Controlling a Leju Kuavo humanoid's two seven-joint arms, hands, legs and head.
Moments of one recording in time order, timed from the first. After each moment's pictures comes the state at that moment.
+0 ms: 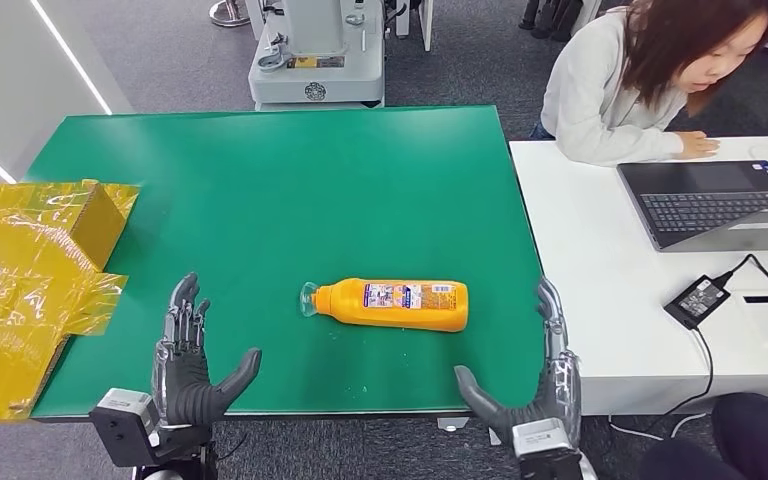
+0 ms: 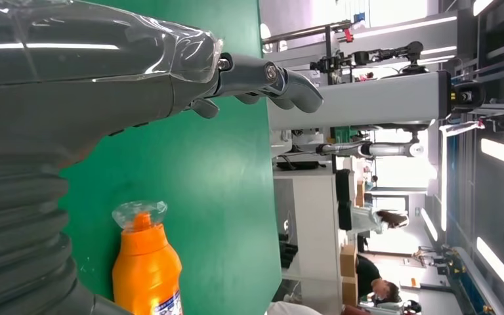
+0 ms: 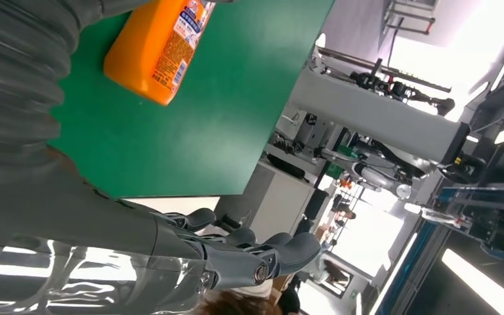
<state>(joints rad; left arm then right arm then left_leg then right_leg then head) 0.13 -0.15 -0.31 -1.56 -0.12 0.17 -0.44 0.26 0.04 0.39 -1.86 0.42 -0.42 -0.56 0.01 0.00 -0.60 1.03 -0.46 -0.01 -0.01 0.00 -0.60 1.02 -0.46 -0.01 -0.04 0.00</state>
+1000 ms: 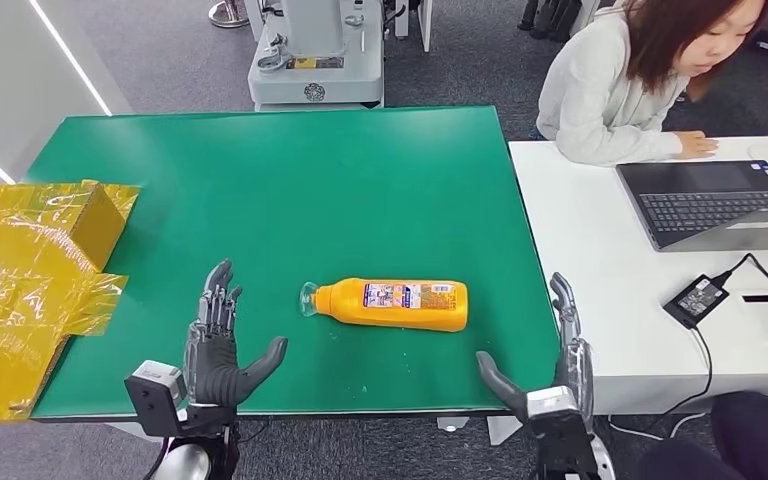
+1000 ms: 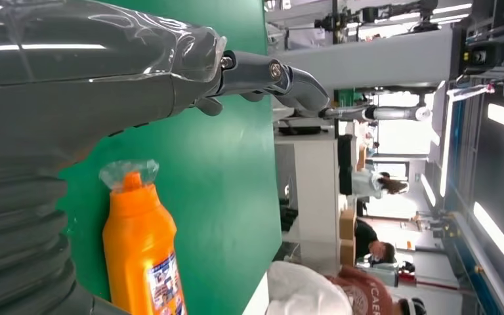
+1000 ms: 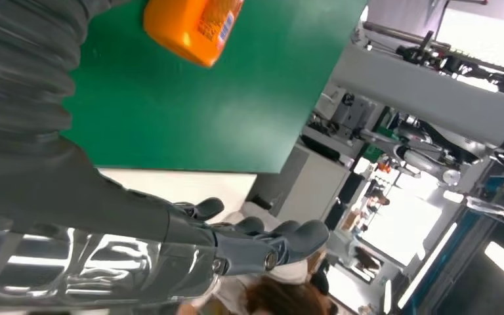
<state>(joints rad) 0.02 -0.16 -0.36 -1.41 -0.08 0.13 -0.48 0.17 0.00 0.29 -1.73 0.39 -0.38 -0.56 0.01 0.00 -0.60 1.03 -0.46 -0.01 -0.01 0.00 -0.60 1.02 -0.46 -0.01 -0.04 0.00</state>
